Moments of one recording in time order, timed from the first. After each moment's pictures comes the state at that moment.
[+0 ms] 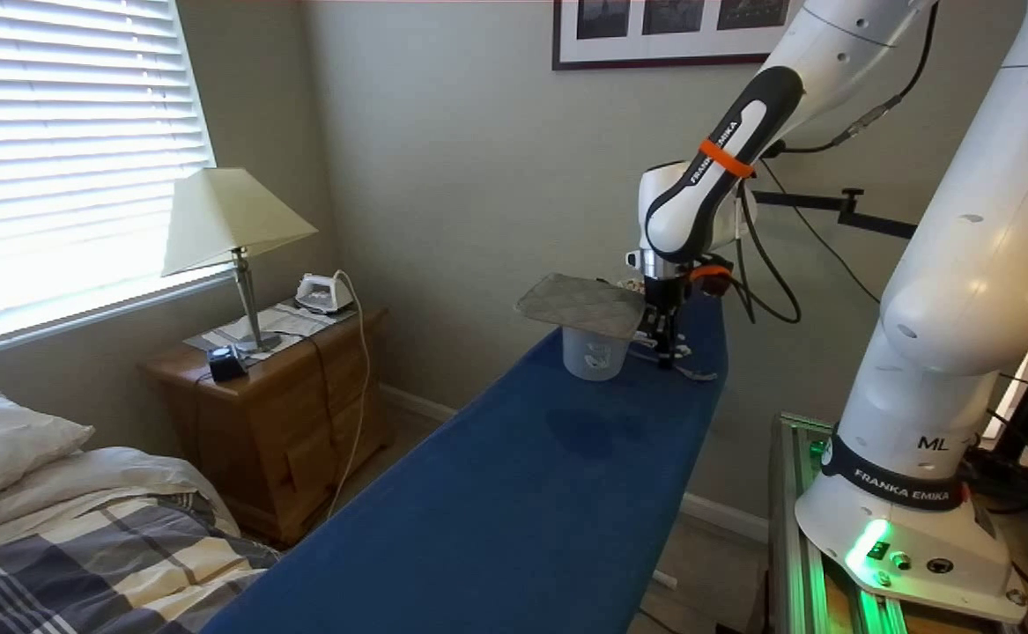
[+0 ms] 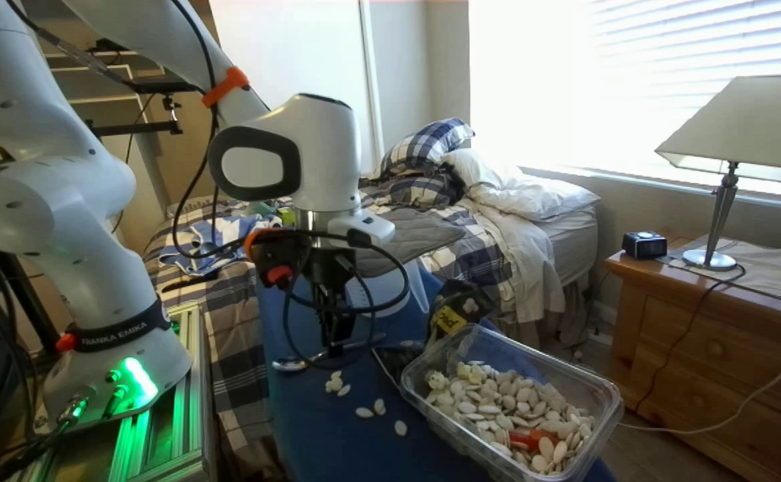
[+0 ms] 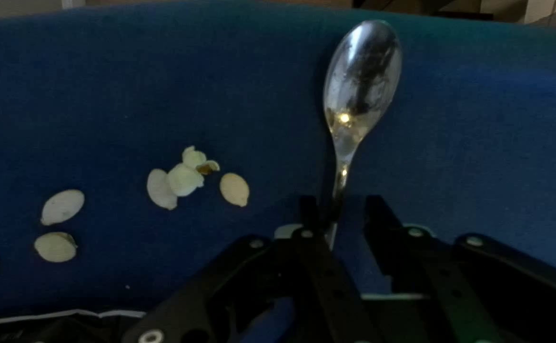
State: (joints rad) arm -0.28 -0.11 -0.34 -2.75 -0.21 2.52 -0.43
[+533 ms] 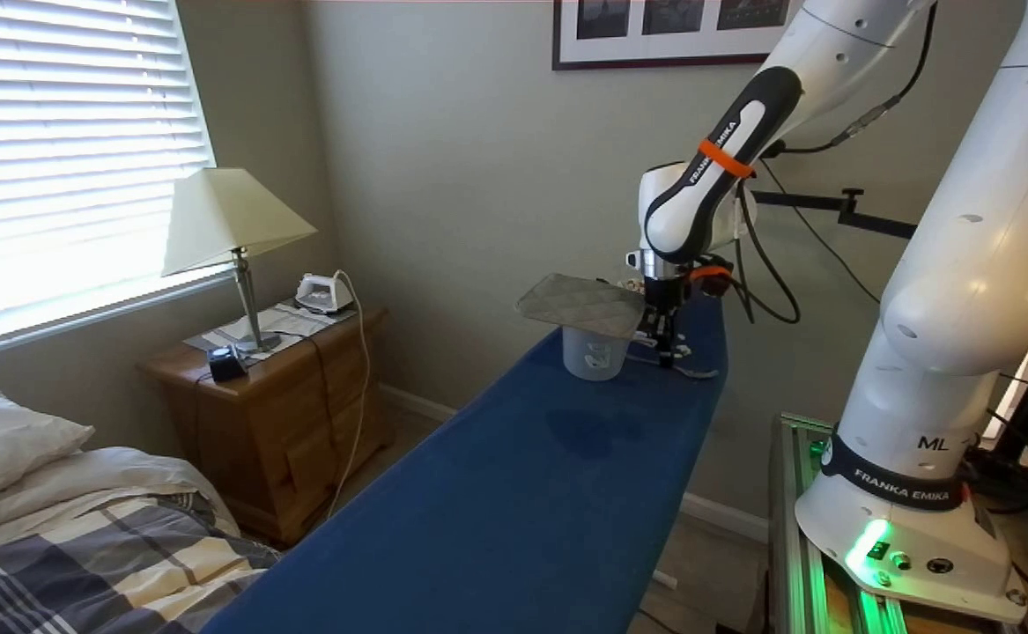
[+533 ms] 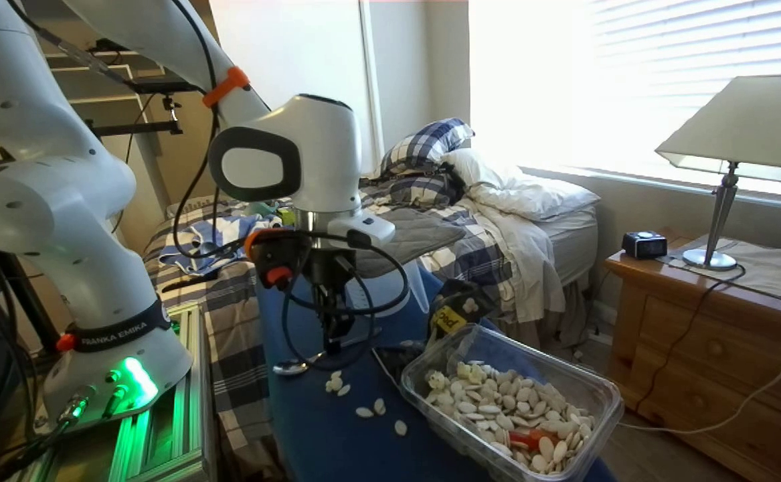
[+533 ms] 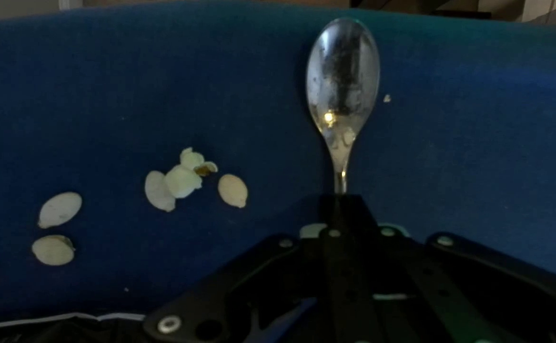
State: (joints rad) arm -0.29 -0.11 -0.34 -2.75 -0.20 2.52 -0.43
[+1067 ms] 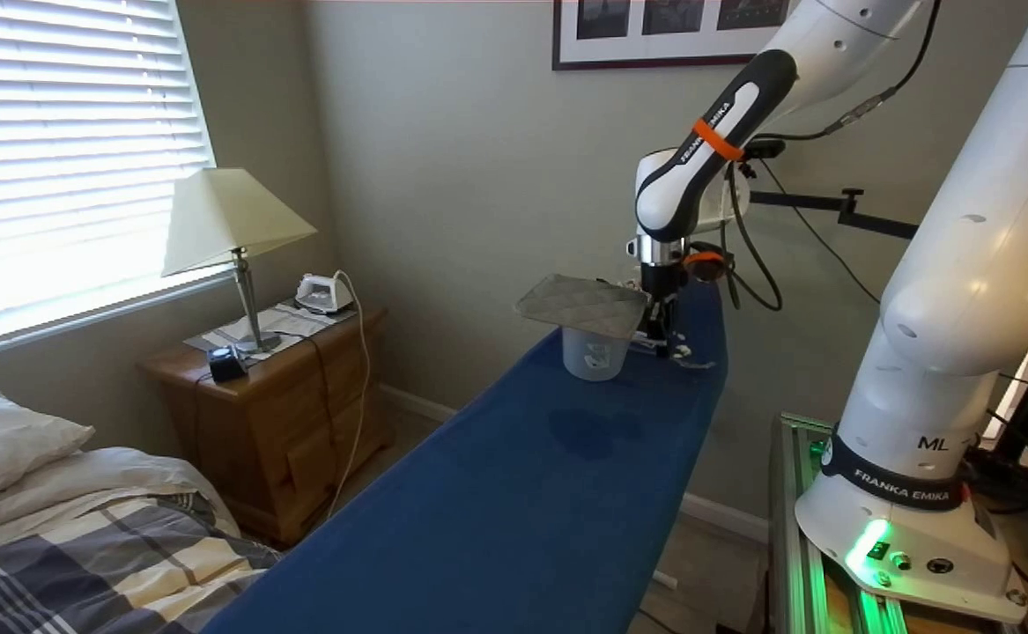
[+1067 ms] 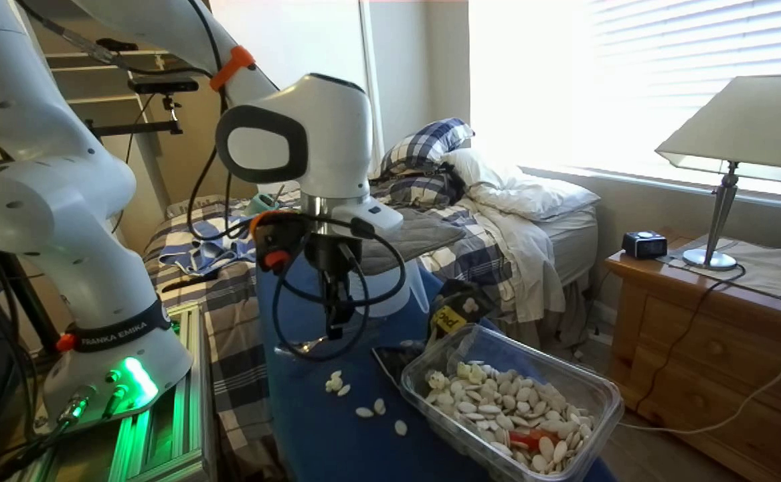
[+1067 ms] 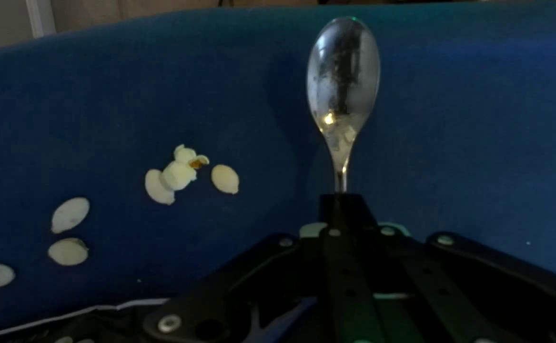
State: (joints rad) arm -0.28 -0.13 -0.34 -2.68 -0.12 2.40 -0.39
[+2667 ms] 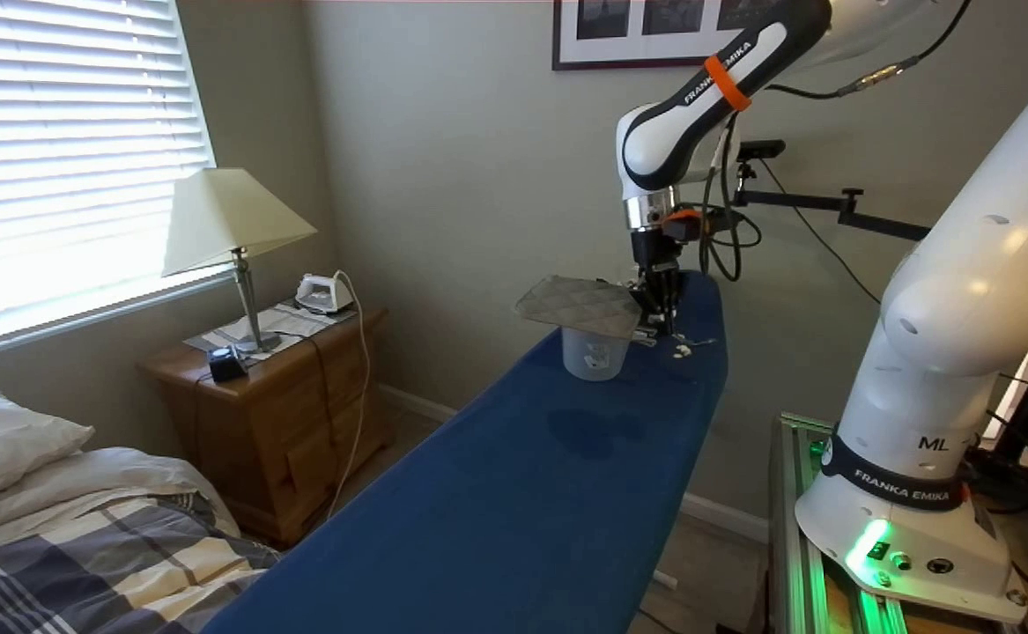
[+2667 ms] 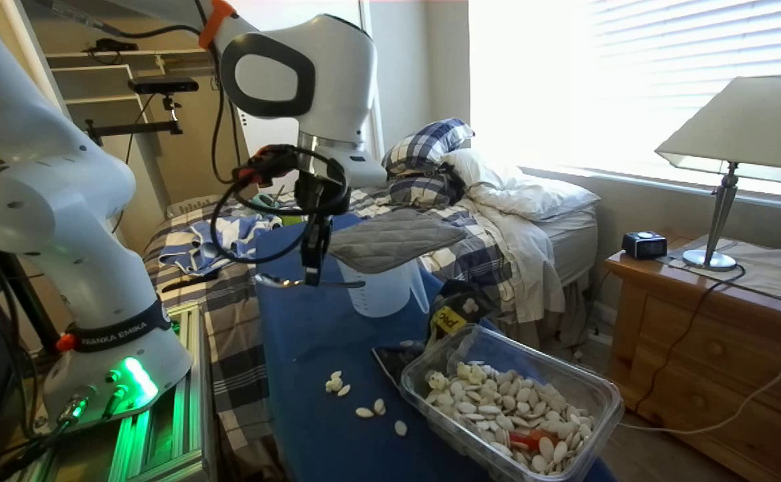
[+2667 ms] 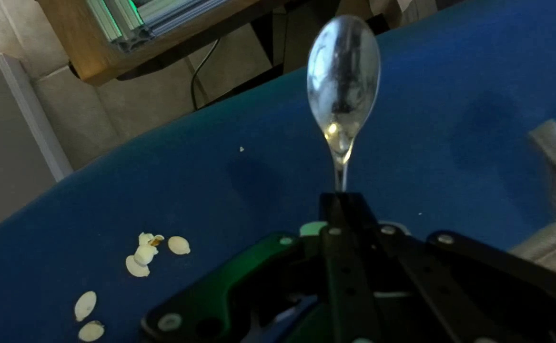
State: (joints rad) arm -0.28 -0.29 -0.22 -2.61 -0.08 2.03 0.06
